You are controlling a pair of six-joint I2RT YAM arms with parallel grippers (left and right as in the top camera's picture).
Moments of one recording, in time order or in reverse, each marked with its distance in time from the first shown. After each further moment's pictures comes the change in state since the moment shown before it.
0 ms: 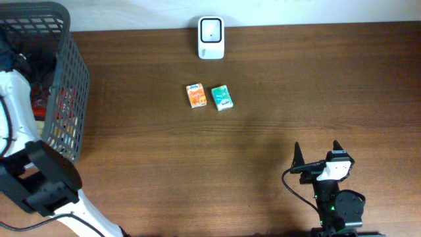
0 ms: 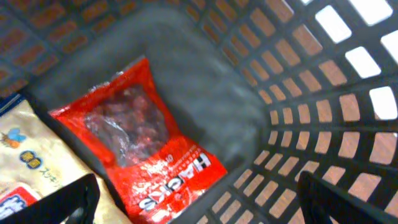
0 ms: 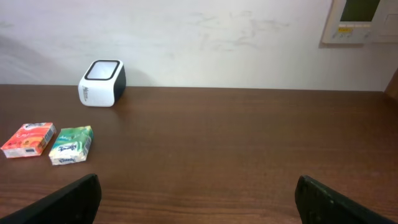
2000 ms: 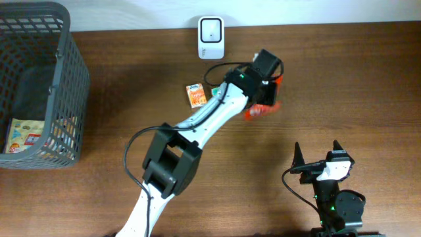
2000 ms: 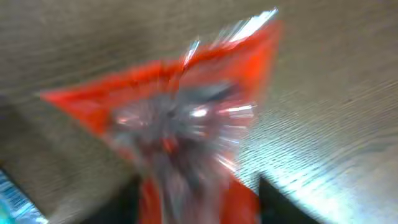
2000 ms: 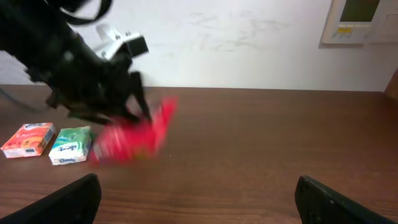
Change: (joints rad) left arm -1.180 0.322 0.141 0.153 0.083 -0.027; right arm 0.000 0.000 0.000 0.000 0.000 -0.001
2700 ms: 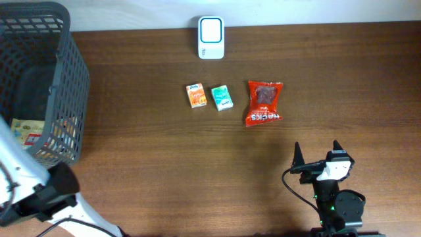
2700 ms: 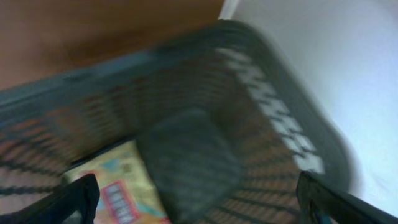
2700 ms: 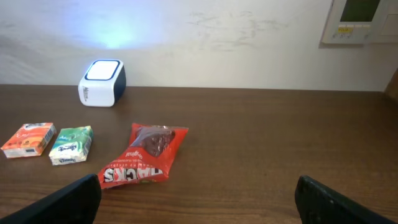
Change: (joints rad) left arm 1.229 -0.344 0.640 -0.696 -0.240 -0.084; right arm 0.000 0.000 0.000 0.000 0.000 0.000
